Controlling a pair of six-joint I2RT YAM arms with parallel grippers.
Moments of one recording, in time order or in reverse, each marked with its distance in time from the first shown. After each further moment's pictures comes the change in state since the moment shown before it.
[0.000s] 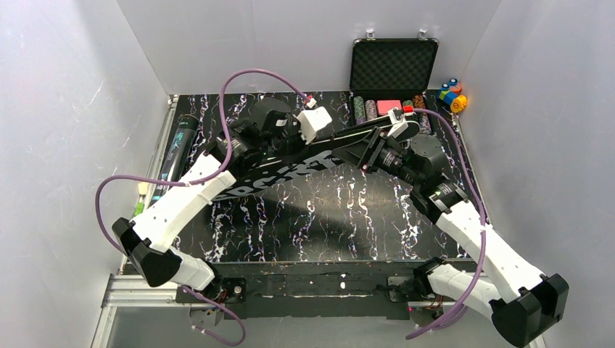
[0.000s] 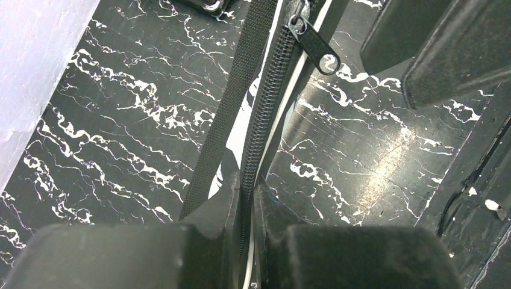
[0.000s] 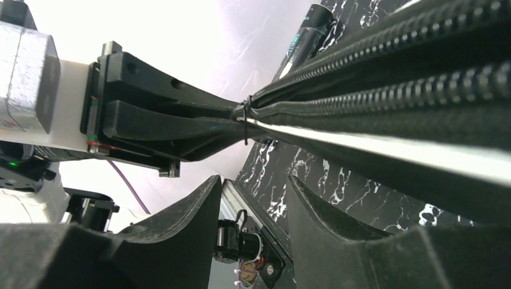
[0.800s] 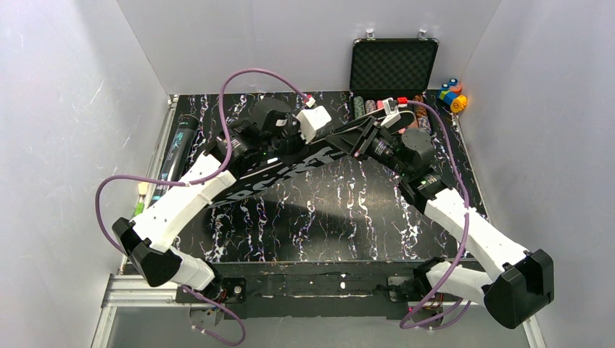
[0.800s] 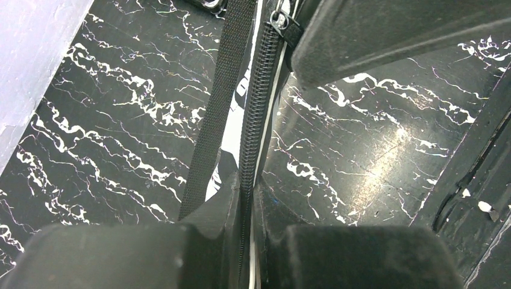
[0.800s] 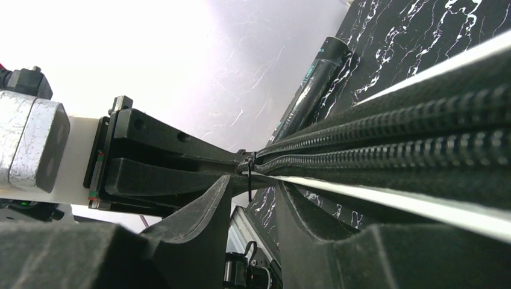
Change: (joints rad) left arm 0.000 0.002 0.002 -0.005 -0.001 -0.026; right arm 0.002 0.134 0.004 0.237 0.031 0.071
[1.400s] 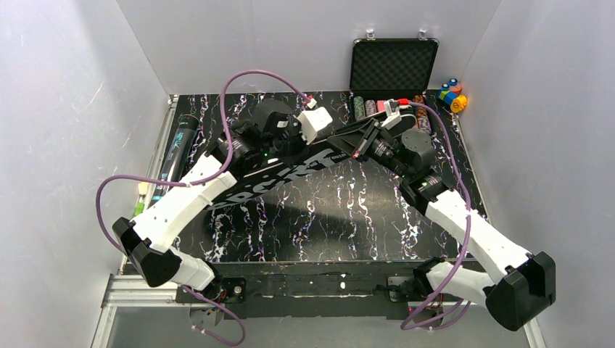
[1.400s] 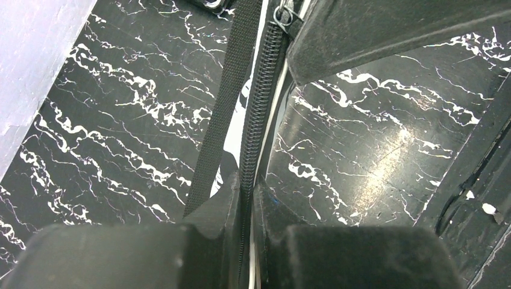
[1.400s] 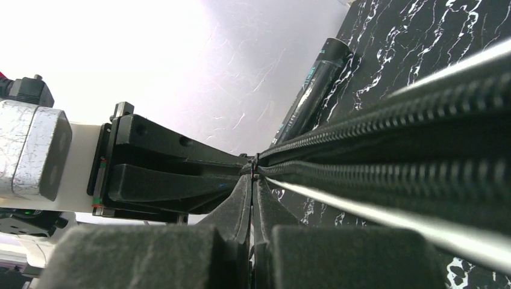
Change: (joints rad) left arm -0.005 -0.001 -0.010 0.008 -0.019 0.002; right arm 0.013 0.005 0.002 0.003 0.027 0.019
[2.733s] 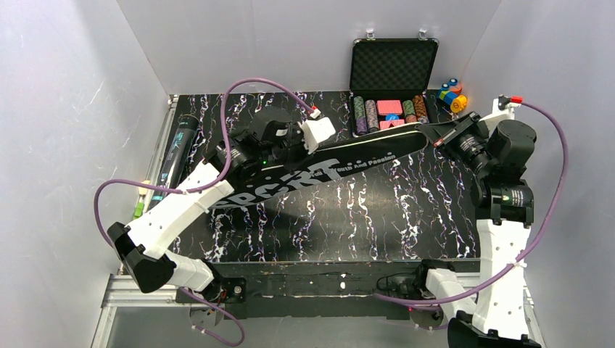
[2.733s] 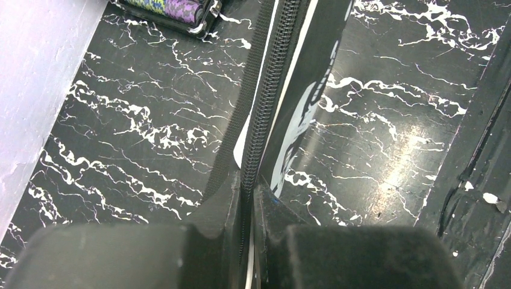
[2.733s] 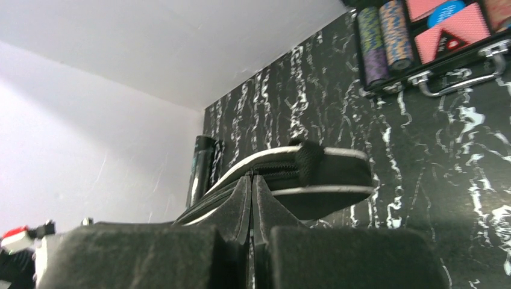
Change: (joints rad) left arm -0.032 -0.054 -0.068 0.060 0.027 0.069; right arm -0.650 -0.229 0.362 -0.859 -0.061 -0.206
